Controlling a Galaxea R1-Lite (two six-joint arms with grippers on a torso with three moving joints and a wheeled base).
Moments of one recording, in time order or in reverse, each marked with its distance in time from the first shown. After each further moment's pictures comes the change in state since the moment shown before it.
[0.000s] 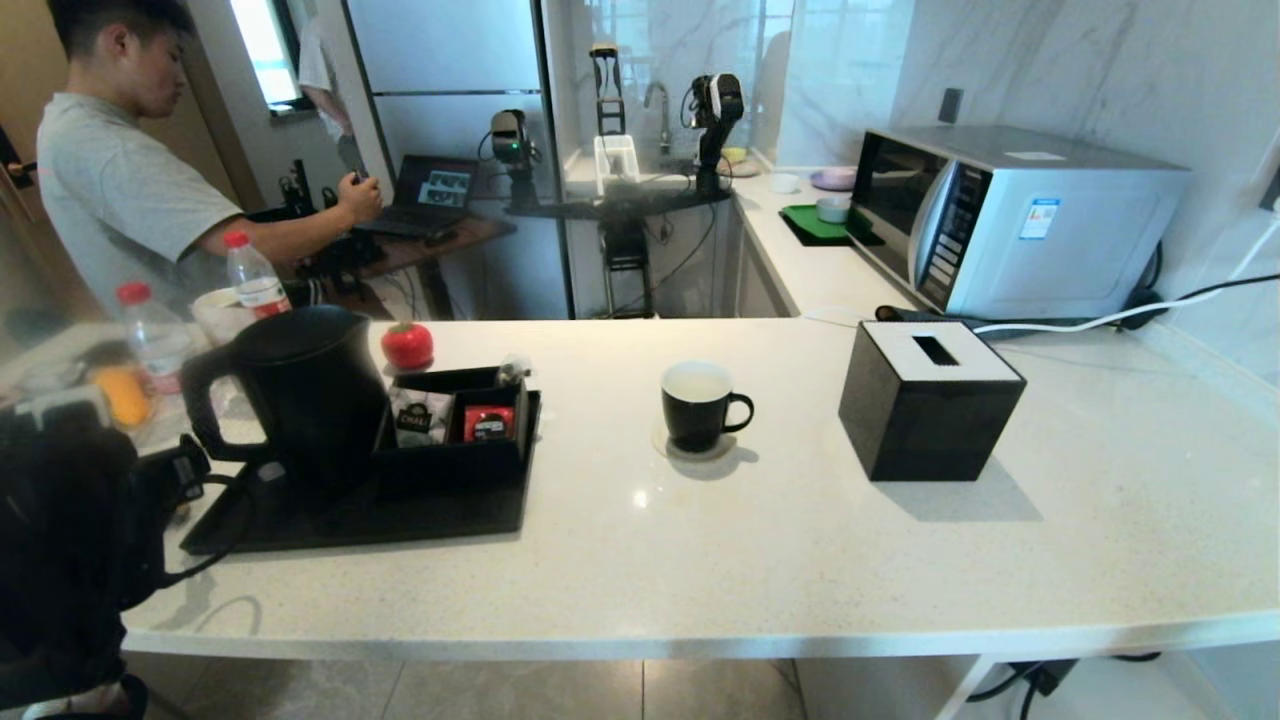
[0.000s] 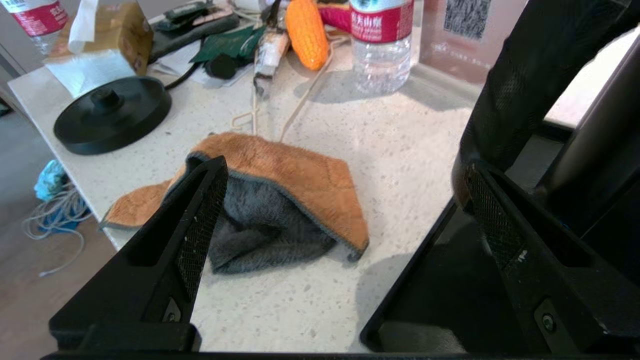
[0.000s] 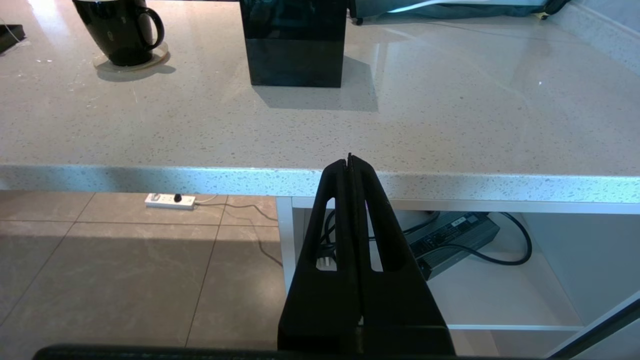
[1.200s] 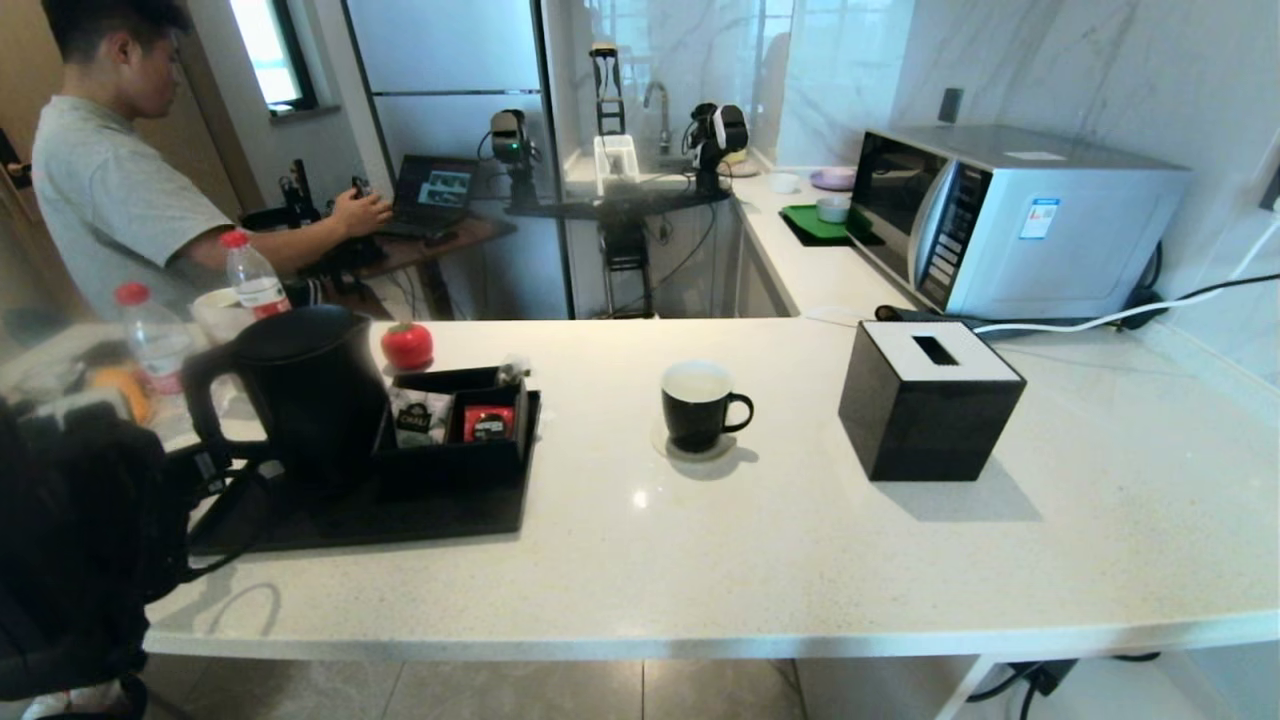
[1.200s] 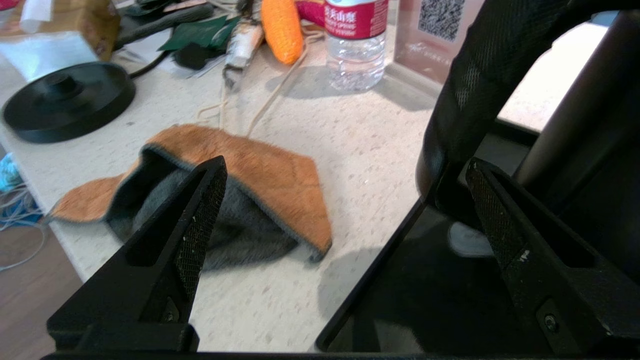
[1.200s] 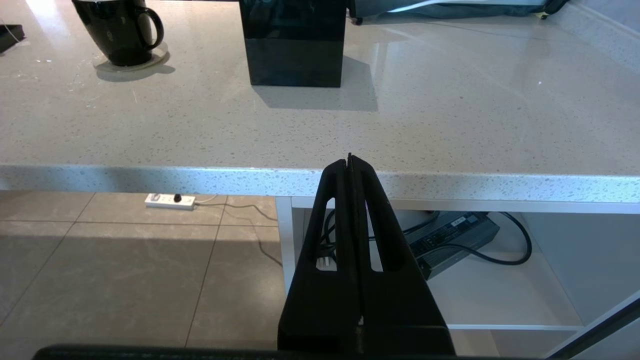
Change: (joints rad) left arm -0.033 0.035 -0.020 0.000 0.018 -0.063; right arm 0.000 0.000 0.000 0.000 0.000 0.000
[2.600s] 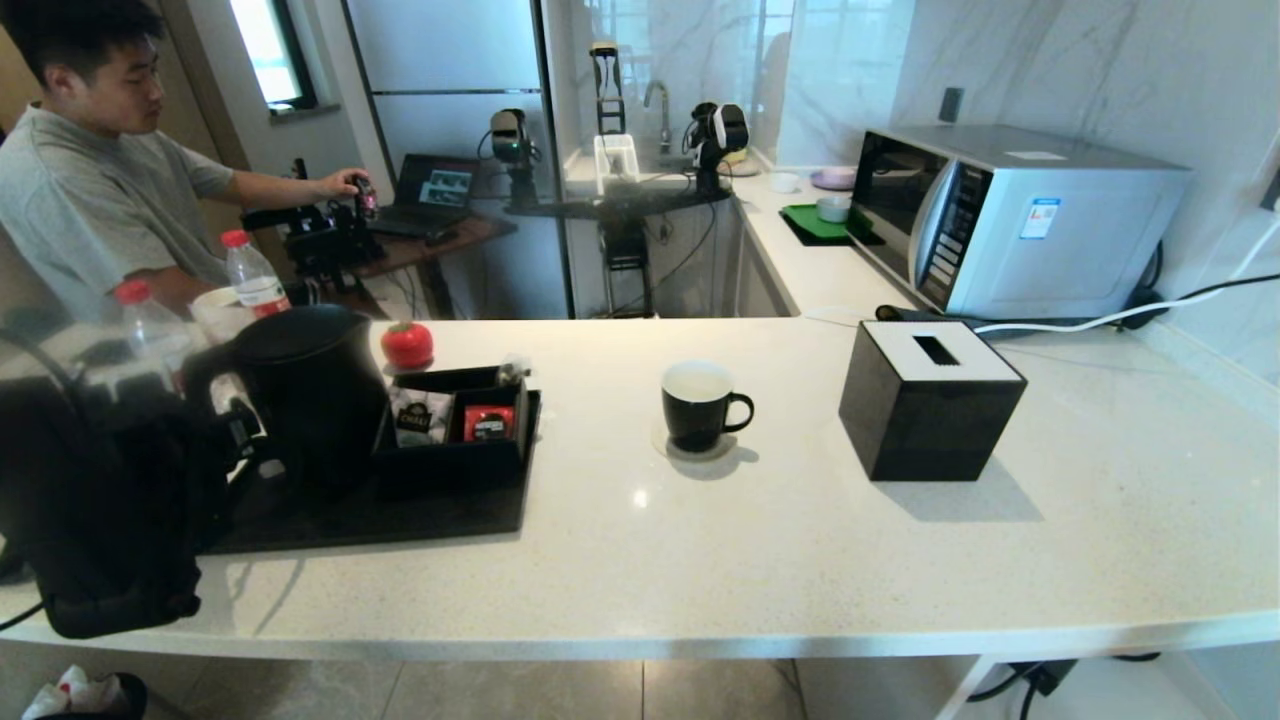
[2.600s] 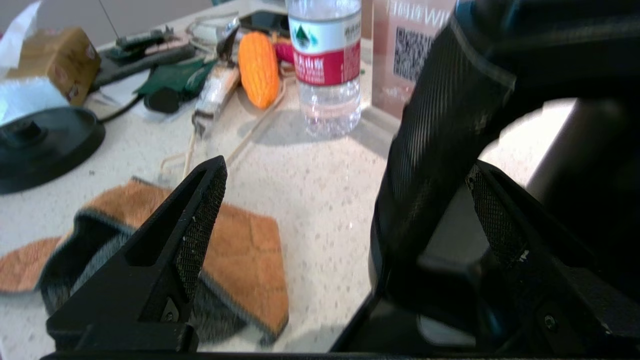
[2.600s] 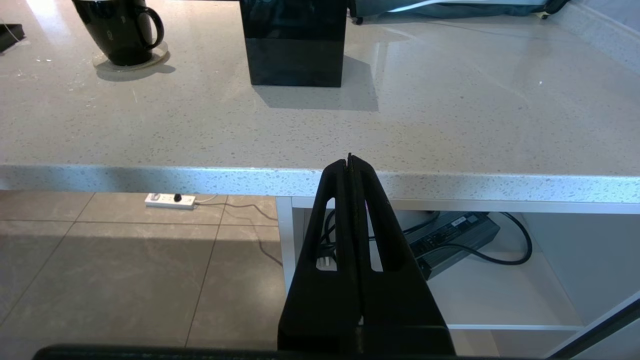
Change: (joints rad) left arm -0.023 0.133 -0.228 -0.001 0.013 0.044; right arm 0.000 0.000 0.000 0.000 0.001 0.000
